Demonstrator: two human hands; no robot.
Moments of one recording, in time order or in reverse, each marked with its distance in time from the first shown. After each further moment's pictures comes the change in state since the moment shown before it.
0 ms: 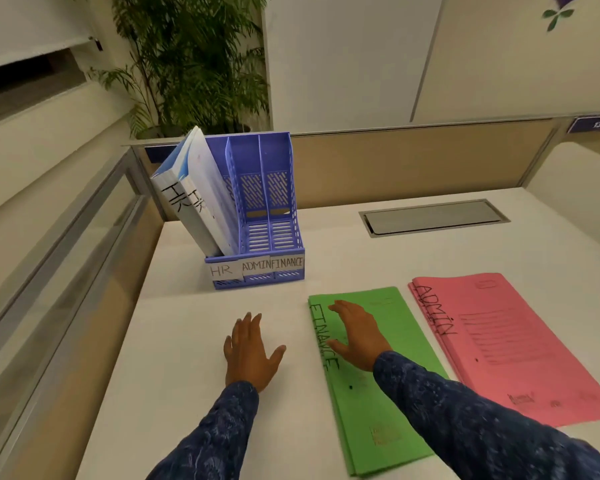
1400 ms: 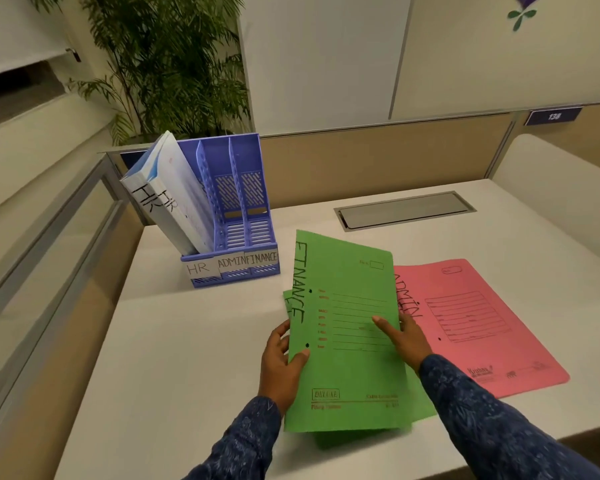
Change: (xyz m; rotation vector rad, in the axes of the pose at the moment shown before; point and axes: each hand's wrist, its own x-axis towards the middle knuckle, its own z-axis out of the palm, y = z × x) left_hand -0.092 0.103 0.019 -1.160 -0.116 -0.042; right_hand -0.093 0.088 -0.054 0.749 0.155 0.575
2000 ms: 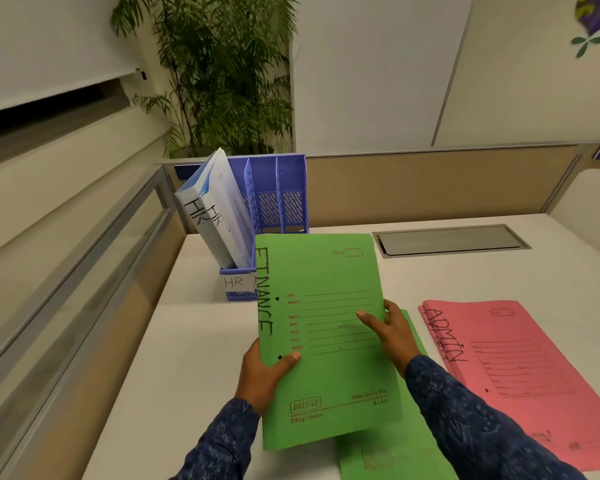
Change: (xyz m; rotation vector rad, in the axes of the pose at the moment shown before) left_hand 0.027 0.039 -0.076 0.025 0.096 0.024; right_hand 0.024 -0.093 0.072 0.214 -0.151 -0.183
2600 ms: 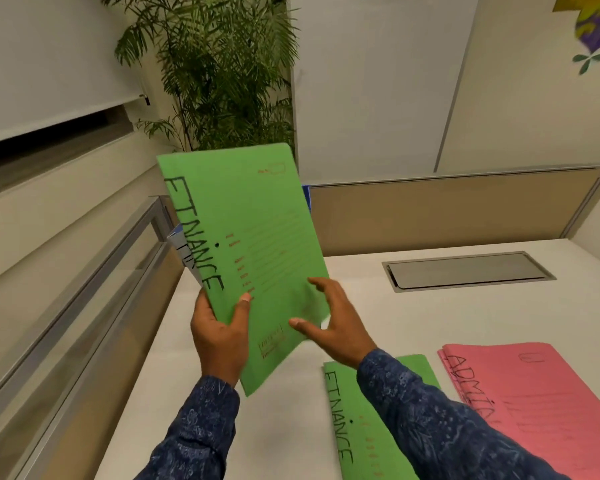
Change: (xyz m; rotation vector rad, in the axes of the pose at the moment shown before) left_hand 0.093 0.131 -0.009 -0.043 0.452 0.510; right_hand 0.063 -0.103 0.088 -0.383 -0.146 -0.579
